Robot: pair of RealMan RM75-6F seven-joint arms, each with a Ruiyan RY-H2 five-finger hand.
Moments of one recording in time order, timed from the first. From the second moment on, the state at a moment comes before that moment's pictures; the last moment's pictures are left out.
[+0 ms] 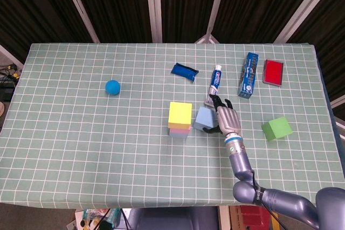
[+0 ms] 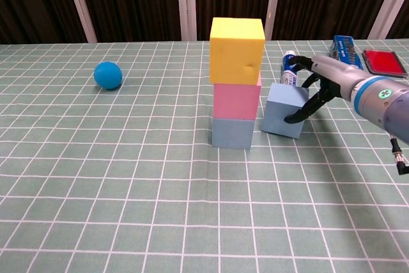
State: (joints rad) left arm 0.10 -0.89 -0.07 -1.76 1.35 1.59 -0.13; right arm 0.70 -1.69 0.31 -1.42 -0.80 1.07 -0.29
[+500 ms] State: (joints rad) left arm 0.10 -0.88 -0.07 -1.76 1.34 1.58 -0.13; right arm 0.70 -1.70 0.31 -1.43 -0.80 1.05 -0.30
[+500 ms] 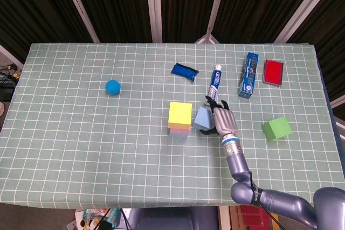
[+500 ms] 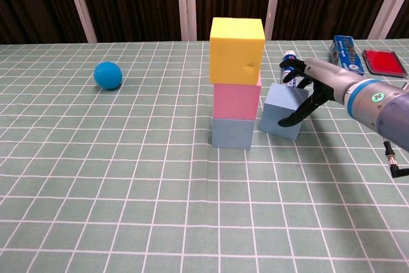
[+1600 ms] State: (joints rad) left arm 0.11 -0.87 -0.08 -1.76 1.33 1.59 -0.16; right arm 0.55 -1.47 0.33 -1.56 -0.89 1.18 -0.20
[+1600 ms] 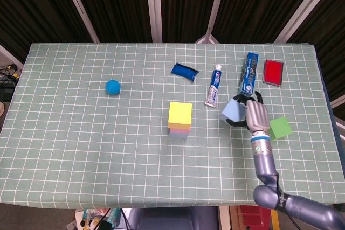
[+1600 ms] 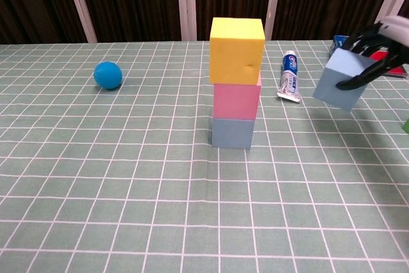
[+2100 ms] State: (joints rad) left arm 0.10 -0.87 -0.09 -1.77 1.32 1.57 -0.16; right arm 0.23 -1.11 0.16 -1.77 -1.20 1.26 0.22
